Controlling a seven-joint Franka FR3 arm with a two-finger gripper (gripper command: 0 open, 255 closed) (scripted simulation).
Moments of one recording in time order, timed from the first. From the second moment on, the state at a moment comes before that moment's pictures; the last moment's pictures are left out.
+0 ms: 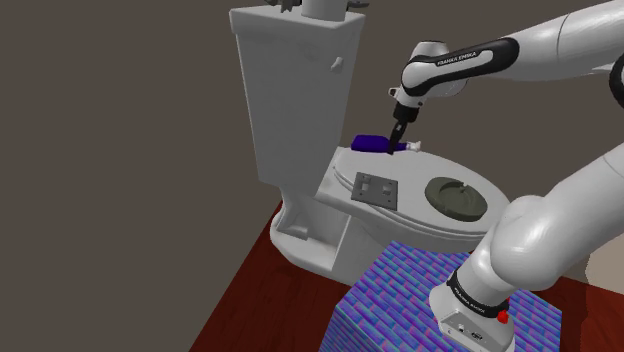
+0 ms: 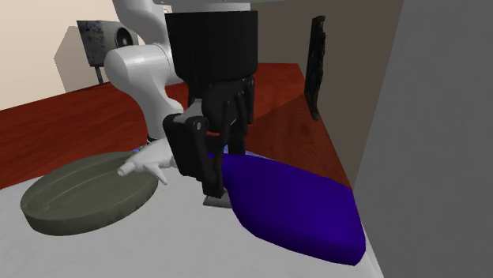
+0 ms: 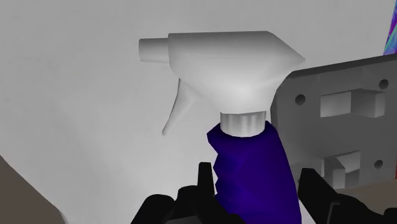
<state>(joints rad) 0.01 -0.24 -0.47 -2.31 -0.05 2.04 -0.69</state>
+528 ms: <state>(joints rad) -0.09 -0.48 -0.50 -2.49 -0.18 2.00 -0.71</state>
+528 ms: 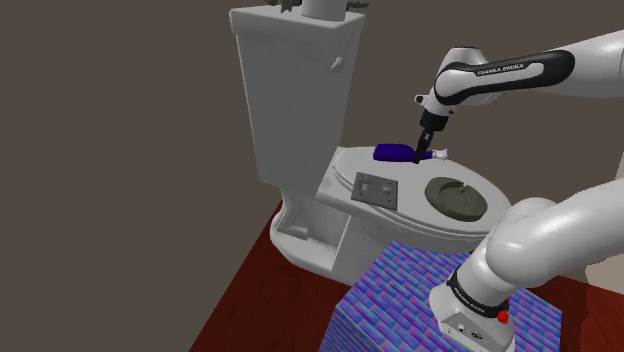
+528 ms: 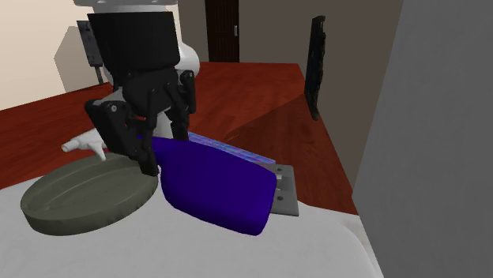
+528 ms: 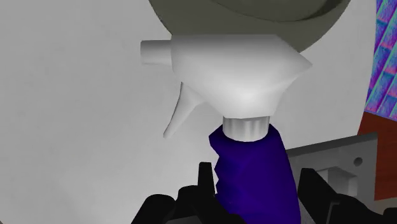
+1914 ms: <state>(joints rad) -0.42 -0.90 -0.65 -2.78 -0.48 1.88 -0.93</state>
